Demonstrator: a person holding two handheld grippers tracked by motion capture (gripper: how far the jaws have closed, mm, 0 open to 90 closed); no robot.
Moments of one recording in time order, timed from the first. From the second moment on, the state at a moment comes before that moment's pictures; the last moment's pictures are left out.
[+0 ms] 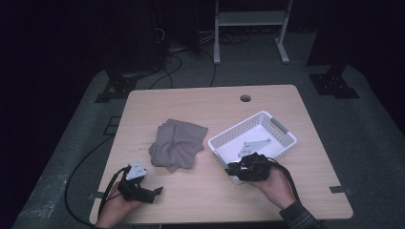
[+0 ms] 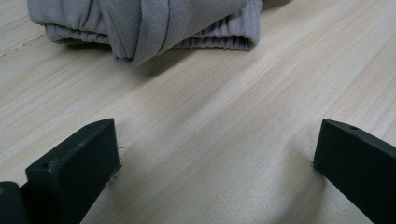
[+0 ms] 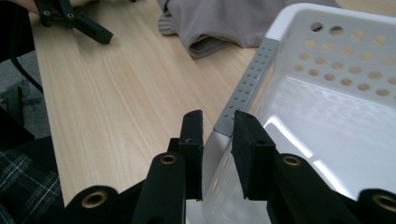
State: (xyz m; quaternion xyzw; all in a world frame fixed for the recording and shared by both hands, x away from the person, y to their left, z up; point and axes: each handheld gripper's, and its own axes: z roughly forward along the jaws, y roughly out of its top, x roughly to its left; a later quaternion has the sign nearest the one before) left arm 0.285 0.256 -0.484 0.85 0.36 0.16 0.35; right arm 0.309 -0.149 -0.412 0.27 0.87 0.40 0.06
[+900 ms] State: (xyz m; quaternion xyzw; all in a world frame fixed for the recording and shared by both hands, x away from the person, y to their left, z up) left arm 0.285 0.256 -0.484 0.85 0.36 0.16 0.35; right arm 0.315 -0.214 -0.377 0.33 0.84 0.39 0.16
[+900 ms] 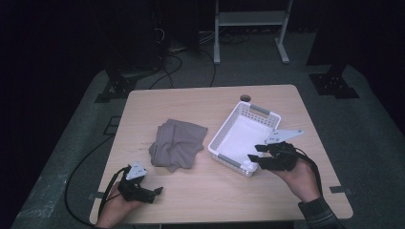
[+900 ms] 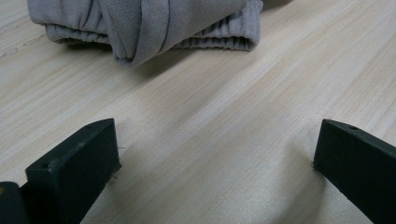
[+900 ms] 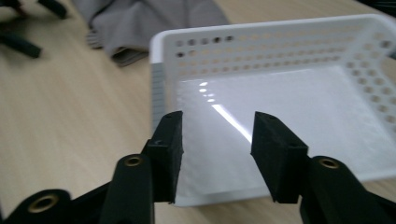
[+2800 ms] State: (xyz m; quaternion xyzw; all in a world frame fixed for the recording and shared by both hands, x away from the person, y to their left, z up) left arm 0.286 0.256 -0.484 0.85 0.36 0.16 0.35; right arm 0.377 -0.266 -0.421 0.47 0.78 0.36 0.20
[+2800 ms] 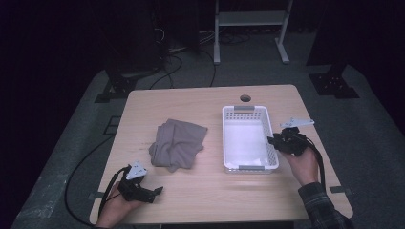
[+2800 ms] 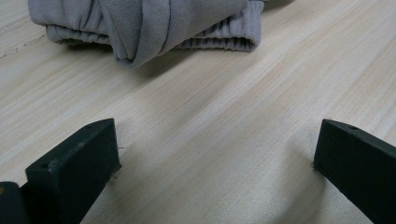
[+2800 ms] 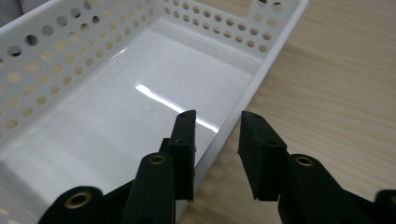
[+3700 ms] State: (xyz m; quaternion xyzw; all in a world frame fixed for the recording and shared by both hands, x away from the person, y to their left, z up) left arm 0.286 0.255 -0.484 0.85 0.36 0.16 0.35; right arm 0.416 -0.295 -0.416 0.47 0.79 0.33 0.19
